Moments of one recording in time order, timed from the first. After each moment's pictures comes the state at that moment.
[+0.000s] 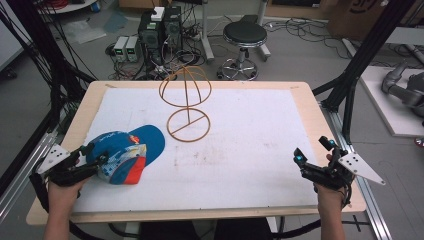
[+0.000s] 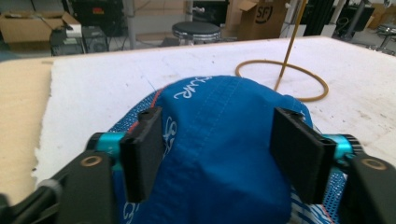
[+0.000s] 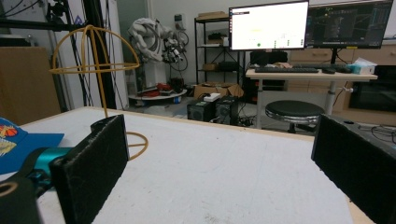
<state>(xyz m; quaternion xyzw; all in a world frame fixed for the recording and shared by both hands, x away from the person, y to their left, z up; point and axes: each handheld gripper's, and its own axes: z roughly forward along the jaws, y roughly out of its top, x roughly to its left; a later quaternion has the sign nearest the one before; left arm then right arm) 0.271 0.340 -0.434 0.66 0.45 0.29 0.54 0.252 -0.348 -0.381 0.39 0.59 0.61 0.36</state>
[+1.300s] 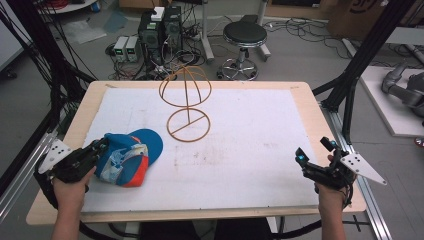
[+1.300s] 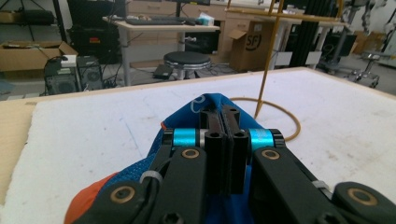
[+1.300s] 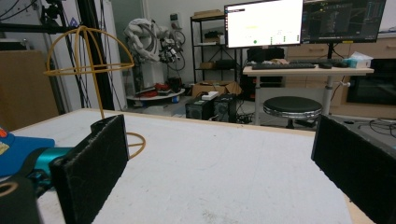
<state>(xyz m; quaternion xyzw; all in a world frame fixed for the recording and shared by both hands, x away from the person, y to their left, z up) 0.265 0.311 -0.400 0.62 0.41 0.31 0.59 0.253 -0.353 -0.383 0.40 0.58 0.61 0.35</state>
